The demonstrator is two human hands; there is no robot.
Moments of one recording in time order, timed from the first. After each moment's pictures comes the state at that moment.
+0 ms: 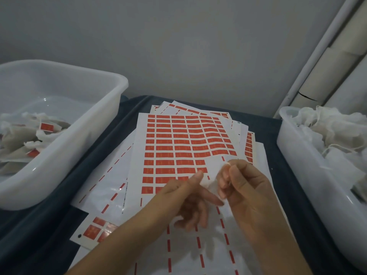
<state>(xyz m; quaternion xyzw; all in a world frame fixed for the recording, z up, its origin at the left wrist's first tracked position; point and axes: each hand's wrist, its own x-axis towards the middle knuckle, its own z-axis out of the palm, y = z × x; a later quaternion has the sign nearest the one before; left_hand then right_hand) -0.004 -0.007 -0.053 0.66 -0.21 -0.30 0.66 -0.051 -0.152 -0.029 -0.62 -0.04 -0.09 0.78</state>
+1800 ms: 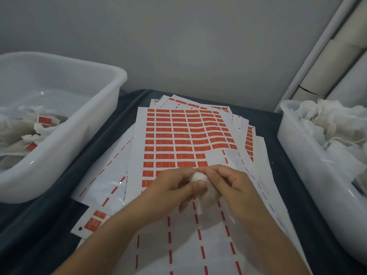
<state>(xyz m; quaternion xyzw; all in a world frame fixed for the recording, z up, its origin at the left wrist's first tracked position) 0.006 0.000 -0.058 0.74 -0.28 -0.18 0.58 -0.036 -0.155 -0.052 -0.81 -0.01 -0.06 0.59</state>
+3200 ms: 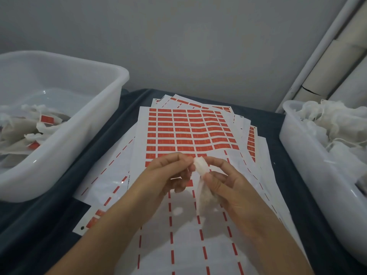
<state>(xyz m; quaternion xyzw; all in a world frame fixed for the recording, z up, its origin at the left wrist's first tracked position) 0.016 0.005 -0.049 0.62 -0.11 -0.21 0.75 -0.039 -0.149 -0.050 -0.74 0.06 0.05 0.67</state>
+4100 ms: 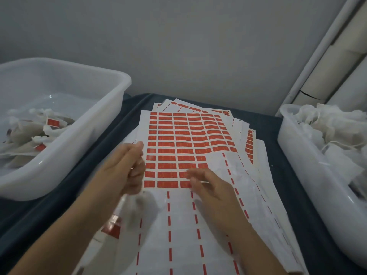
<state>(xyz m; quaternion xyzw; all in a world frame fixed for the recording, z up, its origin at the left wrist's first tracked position) 0.013 0.058 -0.036 0.66 -0.01 -0.14 0.73 -0.036 -0.131 -0.074 -0.83 0.06 0.01 0.56</state>
